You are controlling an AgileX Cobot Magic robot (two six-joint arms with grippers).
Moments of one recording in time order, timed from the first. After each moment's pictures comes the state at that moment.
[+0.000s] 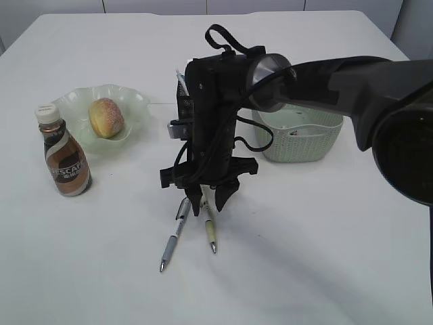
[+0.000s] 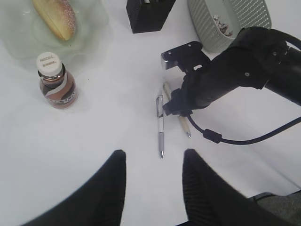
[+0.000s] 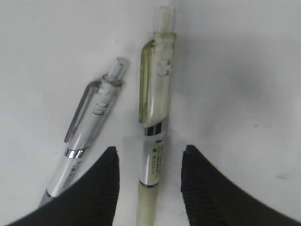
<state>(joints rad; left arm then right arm) -0.41 1.24 -1.53 -0.10 1.26 -0.28 0.59 2.41 -2.01 0.11 1.22 0.30</state>
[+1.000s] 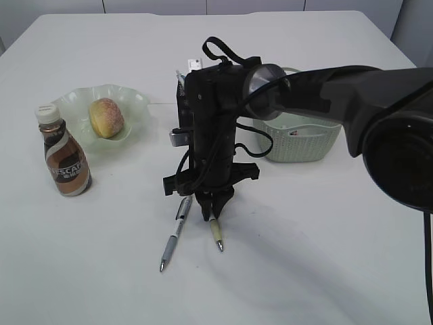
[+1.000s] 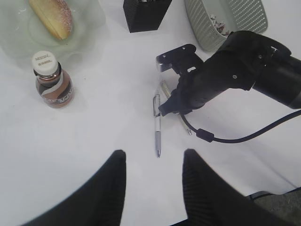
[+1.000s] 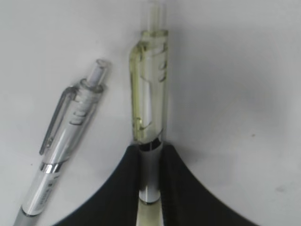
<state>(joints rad) -0.41 1.24 -1.53 -0.11 1.26 -0.28 0.59 2.44 -2.01 0.09 1.22 0.30</state>
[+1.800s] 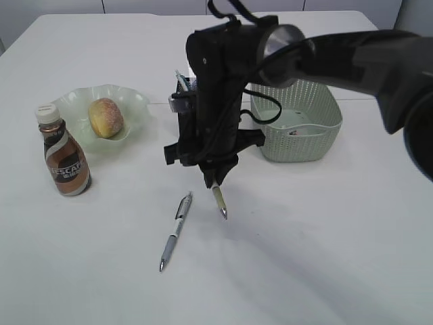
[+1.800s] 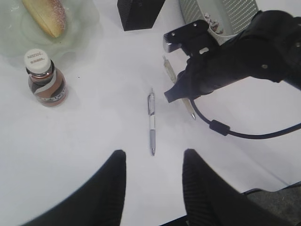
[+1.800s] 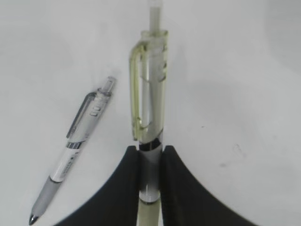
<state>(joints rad) -0.41 1.24 -1.53 -0.12 1.26 -0.28 0.59 2.33 -2.01 0.01 1.22 0.30</state>
